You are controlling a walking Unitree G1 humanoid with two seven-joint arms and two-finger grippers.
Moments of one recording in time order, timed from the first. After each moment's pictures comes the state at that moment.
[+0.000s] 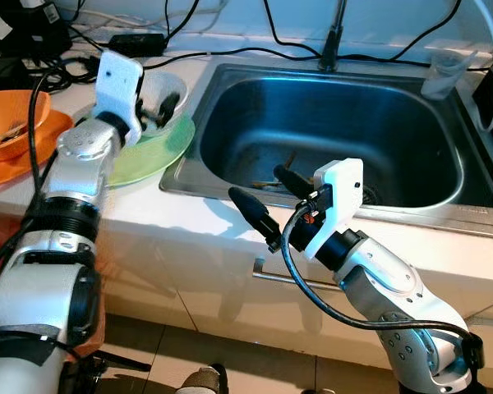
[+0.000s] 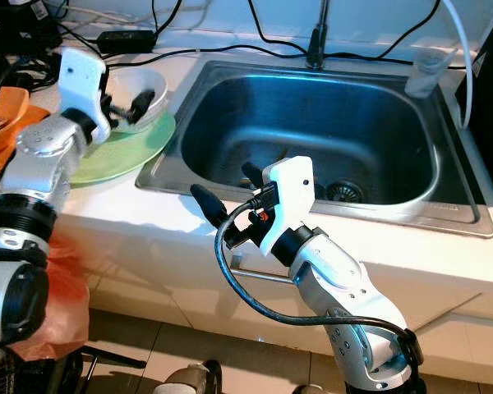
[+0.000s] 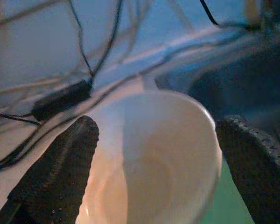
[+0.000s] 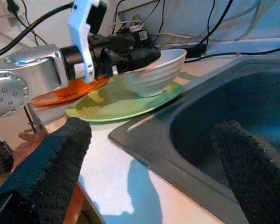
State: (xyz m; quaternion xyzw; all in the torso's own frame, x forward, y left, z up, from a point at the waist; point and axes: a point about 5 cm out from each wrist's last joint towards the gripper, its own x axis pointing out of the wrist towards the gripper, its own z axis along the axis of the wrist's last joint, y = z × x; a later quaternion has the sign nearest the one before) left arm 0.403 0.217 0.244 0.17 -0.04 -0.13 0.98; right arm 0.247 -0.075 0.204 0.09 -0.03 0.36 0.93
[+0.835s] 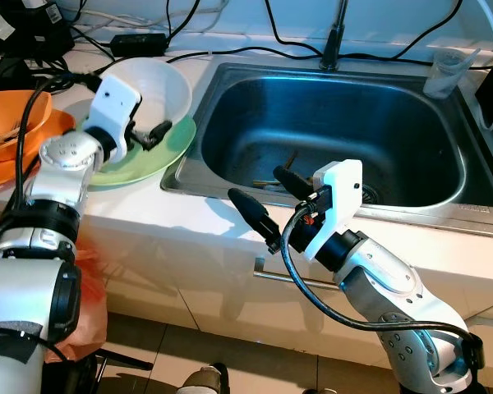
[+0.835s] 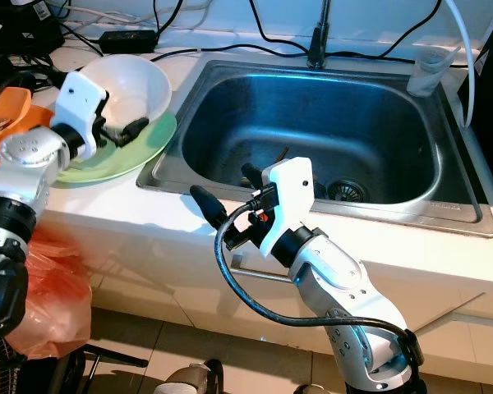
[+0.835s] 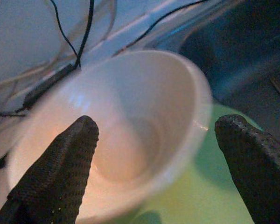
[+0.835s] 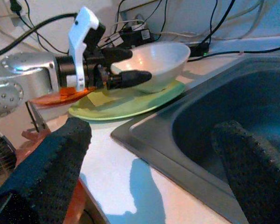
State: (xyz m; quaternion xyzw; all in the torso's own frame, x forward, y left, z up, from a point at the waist) left arm 0.399 0.234 0.236 0.24 -0.01 -0.16 0.96; right arm 0.247 -0.075 0.203 0.09 -0.03 0.36 0.93
